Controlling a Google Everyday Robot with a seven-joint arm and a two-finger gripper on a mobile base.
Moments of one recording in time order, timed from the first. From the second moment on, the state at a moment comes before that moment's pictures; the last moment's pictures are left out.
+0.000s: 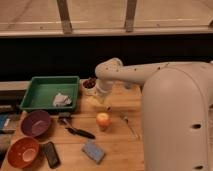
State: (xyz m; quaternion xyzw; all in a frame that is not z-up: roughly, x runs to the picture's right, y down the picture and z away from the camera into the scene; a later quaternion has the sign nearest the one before) arm -0.025 0.050 0.829 -0.31 0.02 0.39 0.86
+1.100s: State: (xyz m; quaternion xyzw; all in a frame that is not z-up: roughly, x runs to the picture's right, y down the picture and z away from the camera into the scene) arm -0.142 0.024 0.771 -0.37 -0.10 0.29 0.88
